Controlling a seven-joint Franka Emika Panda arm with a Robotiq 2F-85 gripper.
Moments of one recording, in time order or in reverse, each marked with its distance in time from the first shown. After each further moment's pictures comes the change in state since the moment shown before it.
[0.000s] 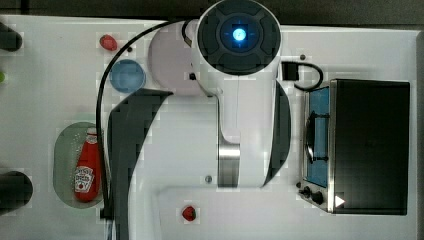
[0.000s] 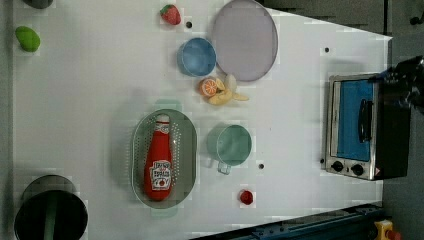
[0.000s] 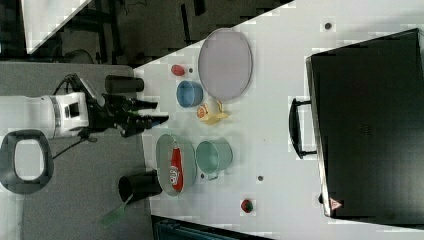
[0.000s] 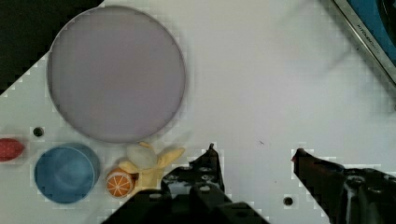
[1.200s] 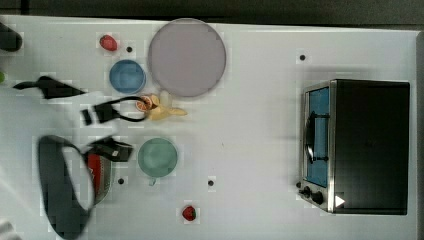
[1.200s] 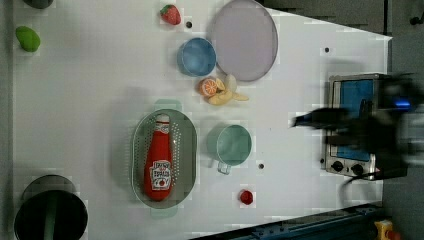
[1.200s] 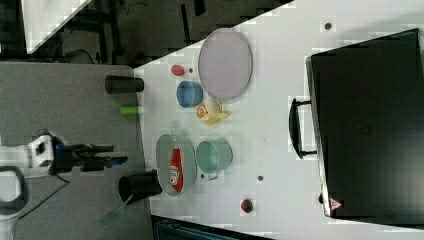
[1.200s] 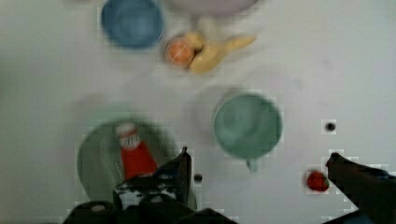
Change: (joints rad) arm -0.049 -0.067 0.504 -0.104 0.063 0.010 0.059
